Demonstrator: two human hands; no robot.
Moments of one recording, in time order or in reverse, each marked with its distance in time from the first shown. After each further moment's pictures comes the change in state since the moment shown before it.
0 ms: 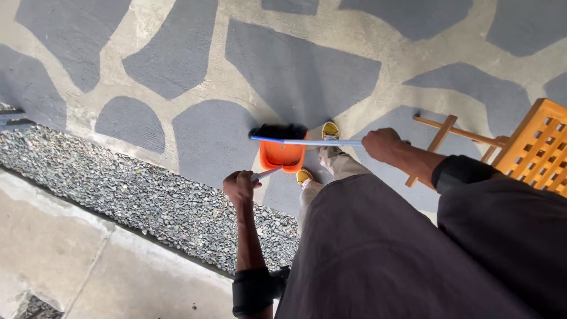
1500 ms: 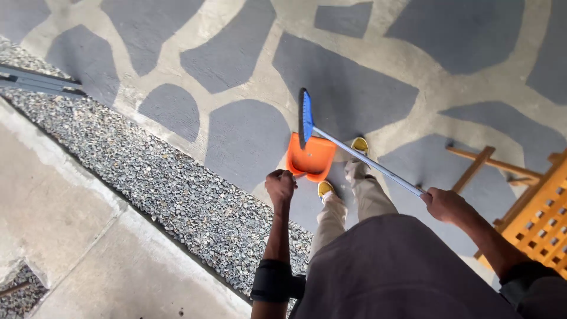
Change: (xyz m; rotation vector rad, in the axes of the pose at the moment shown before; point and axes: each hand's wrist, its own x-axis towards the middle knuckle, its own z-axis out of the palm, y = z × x) left_hand -0.024 -0.089 -0.039 0.049 -0.015 0.139; right_hand -0.121 -0.069 0.121 0.615 -0.096 0.435
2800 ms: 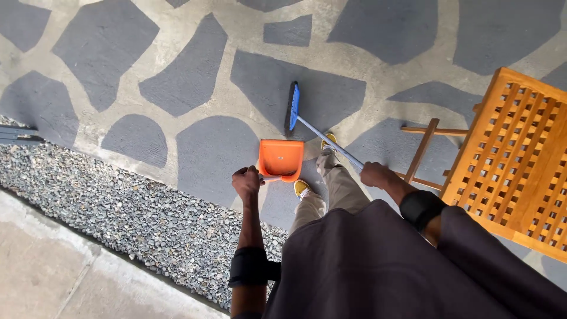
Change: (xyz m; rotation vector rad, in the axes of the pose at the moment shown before) left_hand -0.015 -0.026 0.001 -0.087 -0.046 0.016; right_hand 0.040 -0.017 0.087 -0.183 0.187 -0.248
